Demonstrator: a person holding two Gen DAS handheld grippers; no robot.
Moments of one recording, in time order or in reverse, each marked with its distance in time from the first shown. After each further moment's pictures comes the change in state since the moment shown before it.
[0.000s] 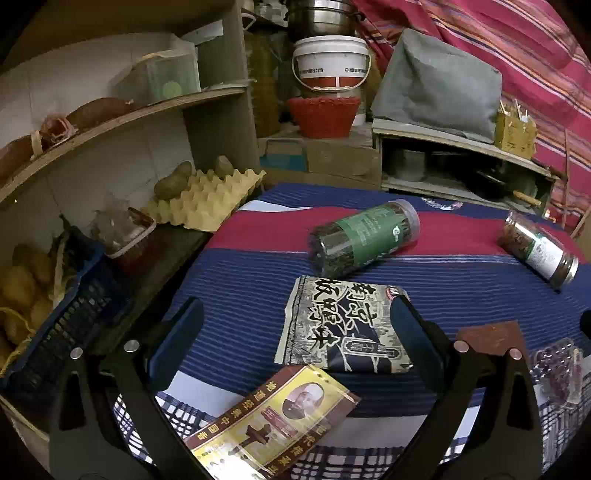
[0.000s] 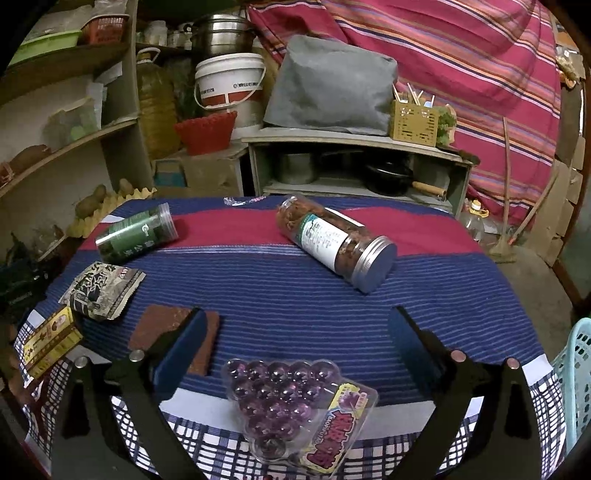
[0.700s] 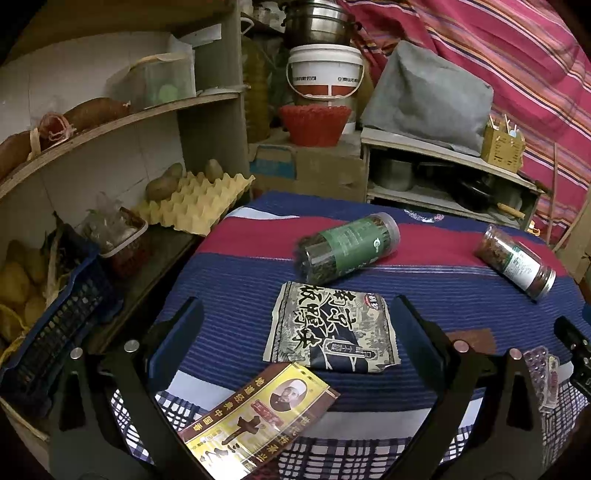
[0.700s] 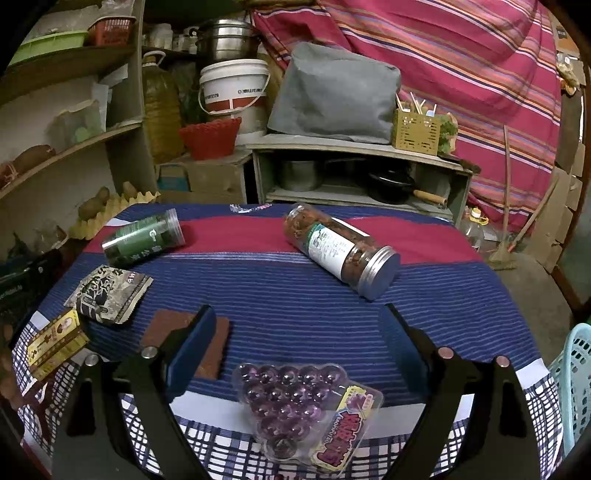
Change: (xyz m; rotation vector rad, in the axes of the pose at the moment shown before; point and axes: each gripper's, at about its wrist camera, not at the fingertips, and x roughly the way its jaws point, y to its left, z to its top) left arm -0.019 0.003 0.007 -0.036 -0.009 -0.072; right arm -0.008 0.006 0.006 -0.009 -0.023 -0.001
